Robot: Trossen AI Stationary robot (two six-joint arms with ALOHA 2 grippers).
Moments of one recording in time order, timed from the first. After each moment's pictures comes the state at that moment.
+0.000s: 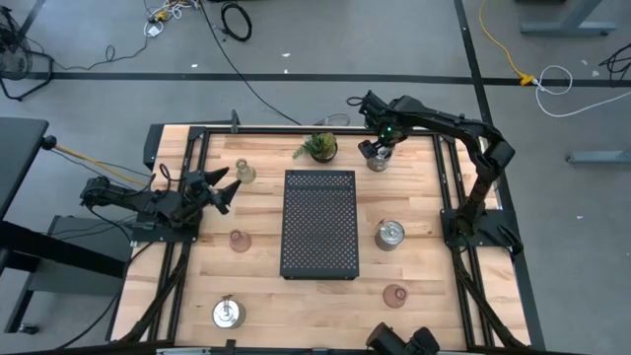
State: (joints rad) left arm -0.28 0.02 0.04 -0.01 -1.02 -0.40; right arm -0.71 1.79 1.41 -1.04 0.06 0.29
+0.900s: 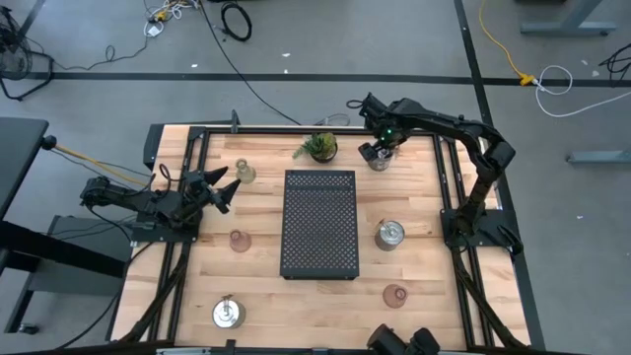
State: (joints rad) left arm -0.28 0.02 0.04 -0.01 -1.03 -0.40; right arm -0.71 1.78 1.38 -1.02 0.05 0.27
